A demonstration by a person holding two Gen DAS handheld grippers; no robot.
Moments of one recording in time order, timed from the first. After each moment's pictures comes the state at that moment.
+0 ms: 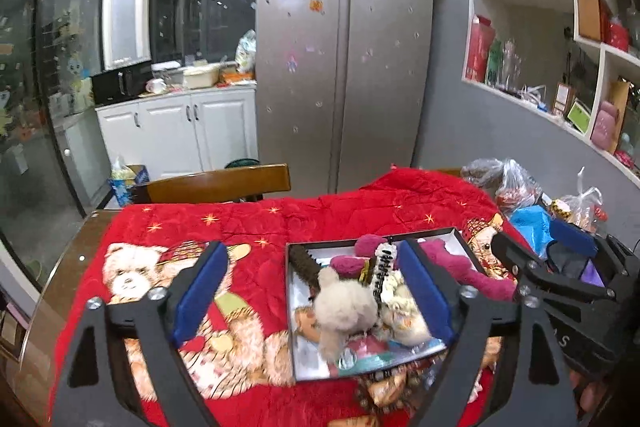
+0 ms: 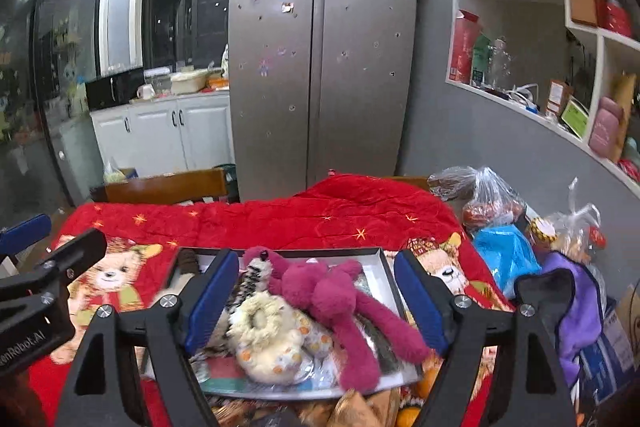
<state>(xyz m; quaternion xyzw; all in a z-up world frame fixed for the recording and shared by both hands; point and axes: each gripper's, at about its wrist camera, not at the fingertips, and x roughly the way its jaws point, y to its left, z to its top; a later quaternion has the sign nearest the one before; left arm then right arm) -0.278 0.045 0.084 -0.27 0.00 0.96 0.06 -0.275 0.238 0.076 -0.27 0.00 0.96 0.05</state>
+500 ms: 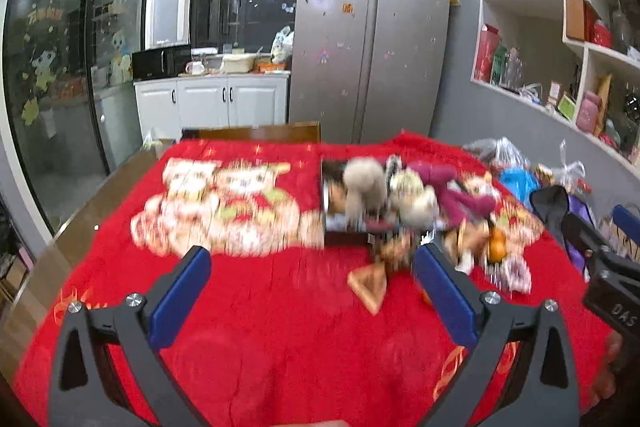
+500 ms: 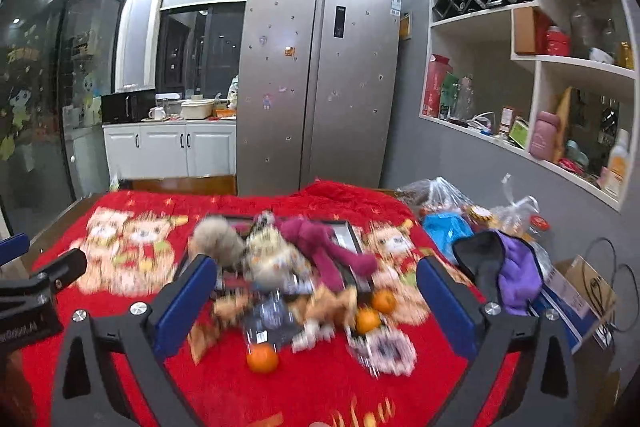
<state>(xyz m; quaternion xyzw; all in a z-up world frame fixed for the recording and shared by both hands) -0.066 0.000 0.022 -0.28 -0.03 0.96 0.03 -0.066 0.229 0.067 -0.20 -0.04 0.98 0.07</state>
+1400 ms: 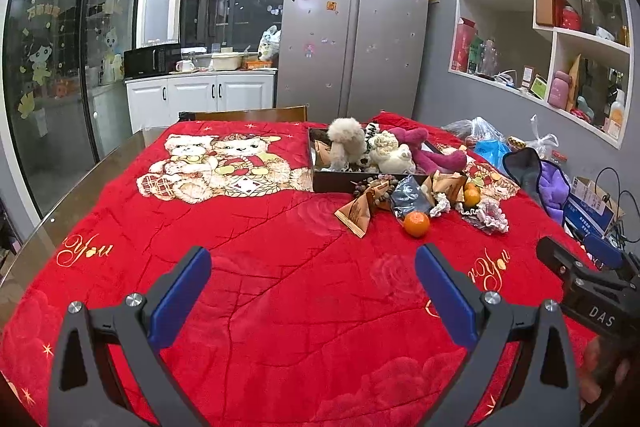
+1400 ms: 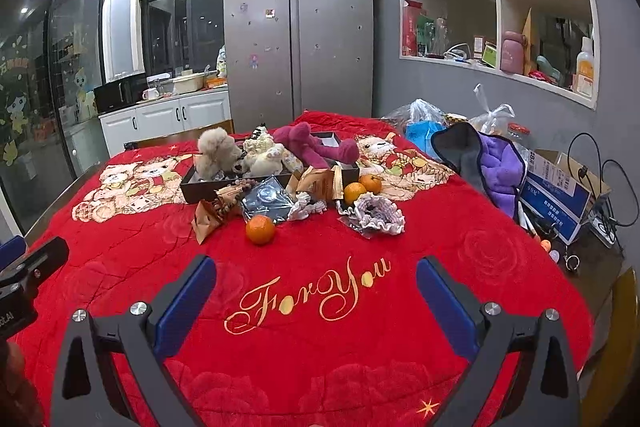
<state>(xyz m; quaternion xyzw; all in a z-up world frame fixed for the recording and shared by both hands) 0.020 -0.002 -0.008 -0.27 -0.03 0.96 0.05 0.031 0.241 -0.005 -0.26 0.02 0.96 0.08</state>
